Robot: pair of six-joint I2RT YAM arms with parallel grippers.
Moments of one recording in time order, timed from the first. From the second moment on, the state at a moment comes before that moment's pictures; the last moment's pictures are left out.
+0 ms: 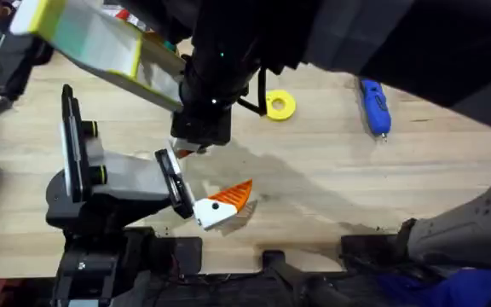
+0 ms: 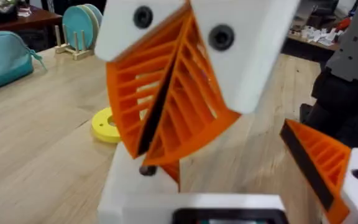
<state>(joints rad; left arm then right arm) 0.01 0.01 0.01 -0.12 1.14 -0.02 1.03 1.82 1.85 -1.18 -0.18 -0.46</state>
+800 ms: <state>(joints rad) 0.01 0.01 0.01 -0.12 1.15 -0.03 1.03 1.81 1.81 -1.15 -0.18 -0.46</state>
